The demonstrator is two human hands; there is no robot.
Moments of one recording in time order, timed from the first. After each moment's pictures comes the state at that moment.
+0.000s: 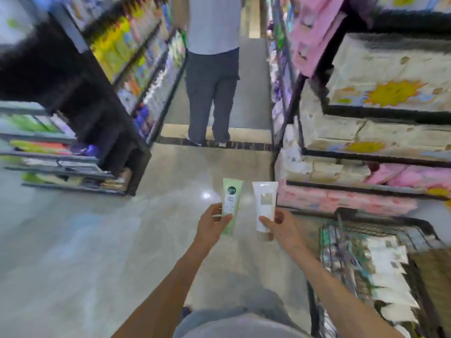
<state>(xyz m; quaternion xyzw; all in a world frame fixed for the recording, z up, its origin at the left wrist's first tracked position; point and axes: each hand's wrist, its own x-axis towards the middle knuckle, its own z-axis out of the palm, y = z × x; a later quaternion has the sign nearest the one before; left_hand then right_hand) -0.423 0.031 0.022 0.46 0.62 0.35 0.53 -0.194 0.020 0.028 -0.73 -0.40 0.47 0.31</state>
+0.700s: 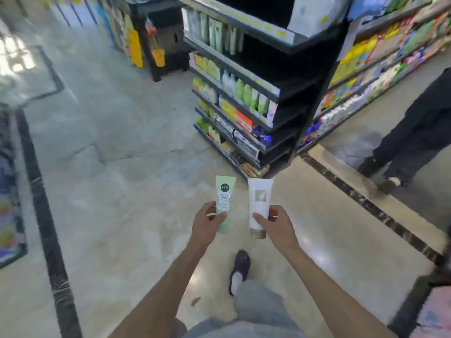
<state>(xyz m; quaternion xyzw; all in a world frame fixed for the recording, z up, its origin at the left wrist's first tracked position) -0.910 -0.071 0.024 0.15 0.75 0.55 0.33 -0.750 0.070 0.056 -0.48 -0.66 0.56 0.14</state>
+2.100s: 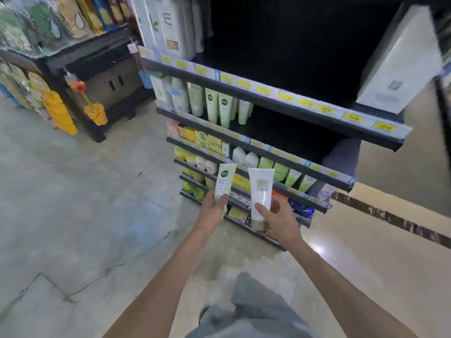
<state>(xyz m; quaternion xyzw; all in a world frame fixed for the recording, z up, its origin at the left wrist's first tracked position) -1.556 0.287 0.068 0.30 0.71 0.45 0.44 -1.357 0.335 0.080 -0.57 -0.58 0.50 0.28</state>
